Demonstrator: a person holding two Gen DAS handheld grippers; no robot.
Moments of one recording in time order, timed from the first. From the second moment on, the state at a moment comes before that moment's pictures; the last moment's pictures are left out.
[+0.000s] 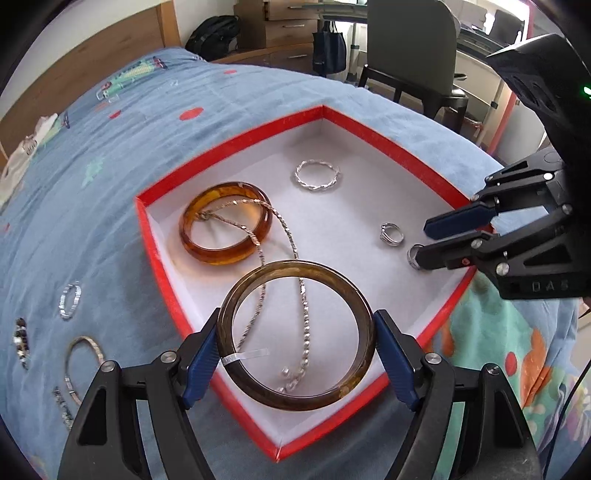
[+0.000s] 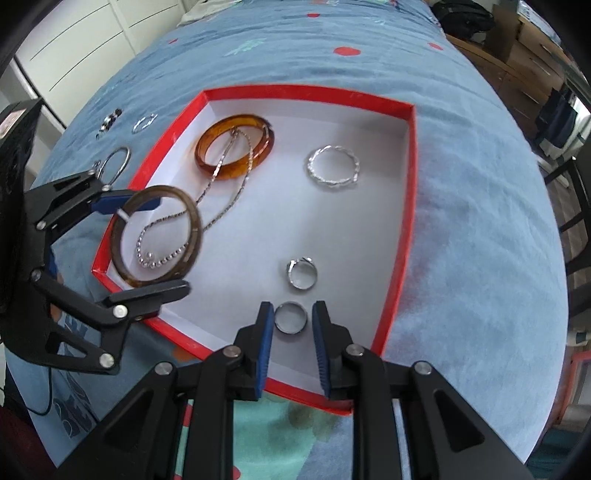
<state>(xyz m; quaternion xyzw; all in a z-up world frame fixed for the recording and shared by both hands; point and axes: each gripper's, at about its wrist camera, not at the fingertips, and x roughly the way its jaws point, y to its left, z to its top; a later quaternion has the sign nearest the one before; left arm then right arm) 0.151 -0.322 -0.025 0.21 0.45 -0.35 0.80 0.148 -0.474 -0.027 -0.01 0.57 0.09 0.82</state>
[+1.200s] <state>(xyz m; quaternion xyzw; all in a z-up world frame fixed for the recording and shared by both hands) 0.137 -0.291 0.021 0.14 0.43 -0.35 0.82 0.050 -0.506 0.058 0.08 0.45 0.01 0.89</state>
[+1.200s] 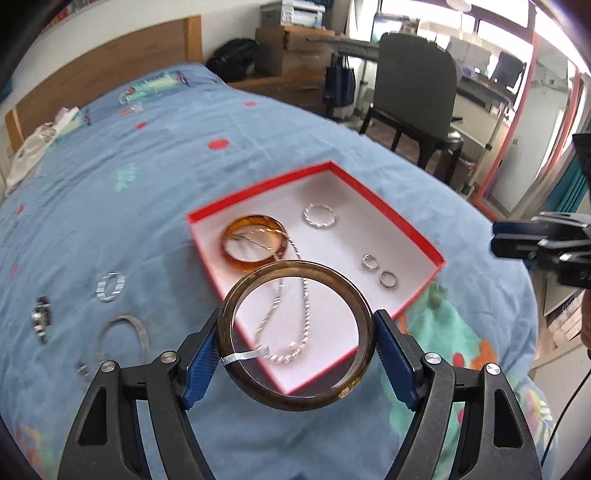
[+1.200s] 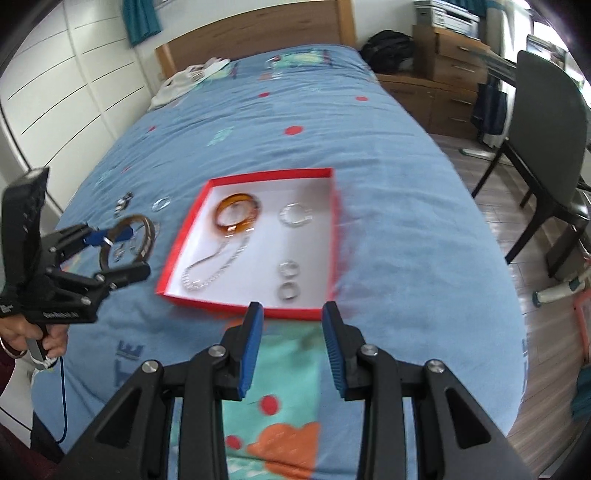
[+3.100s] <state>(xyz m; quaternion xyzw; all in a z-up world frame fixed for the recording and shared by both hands) 0.113 -0.006 0.024 0.05 0.44 -0.15 0.88 0.067 -0.342 0.098 0.04 0.41 0.09 0.91</state>
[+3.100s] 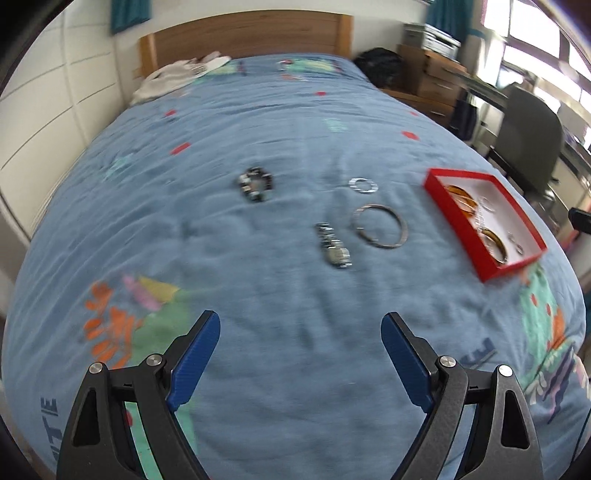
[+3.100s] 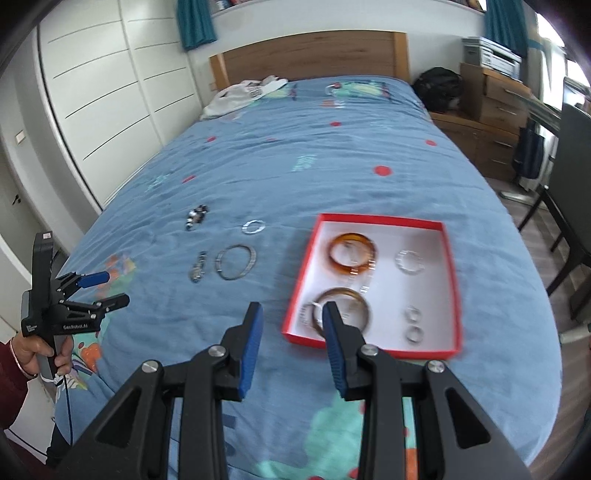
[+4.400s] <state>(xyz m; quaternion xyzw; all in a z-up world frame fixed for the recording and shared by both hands) 0.225 -0.065 -0.060 0.06 0.48 -0.19 0.85 0.226 -0.261 -0.012 0.03 0.49 0.13 0.86</state>
